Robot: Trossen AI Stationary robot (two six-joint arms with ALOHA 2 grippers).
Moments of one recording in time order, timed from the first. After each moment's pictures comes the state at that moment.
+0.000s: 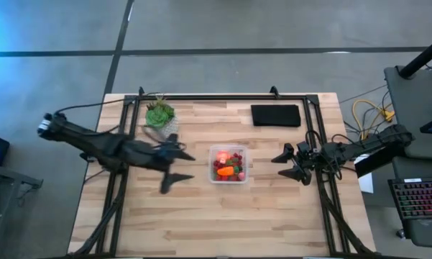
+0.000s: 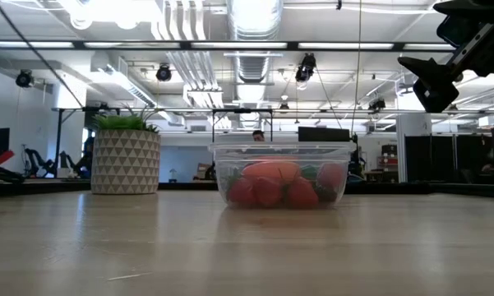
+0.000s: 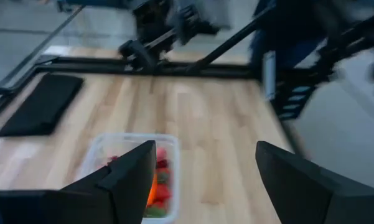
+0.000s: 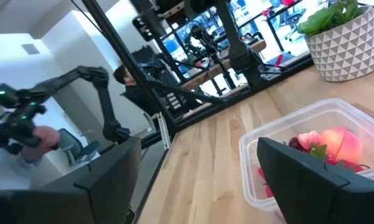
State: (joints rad) left arm -0.34 1.08 1.06 -0.34 -0.24 -0.20; right arm 0.27 0.38 0.01 0.44 0.08 0.55
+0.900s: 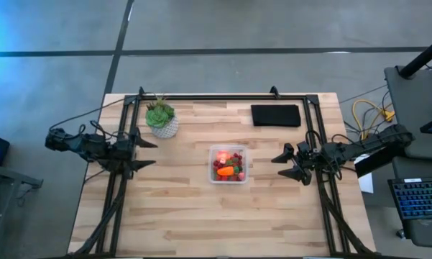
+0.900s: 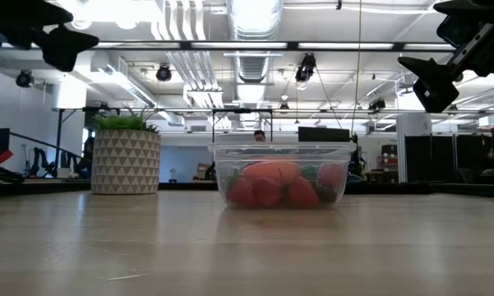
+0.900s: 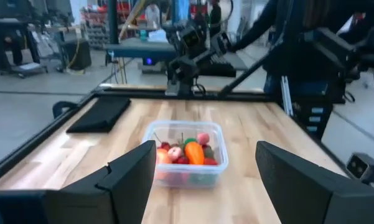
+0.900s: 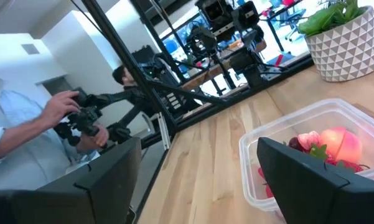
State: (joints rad) left arm -0.33 0.11 0.34 -0.36 -0.33 -0.07; right arm 0.27 0.38 0.01 0.44 0.08 0.55
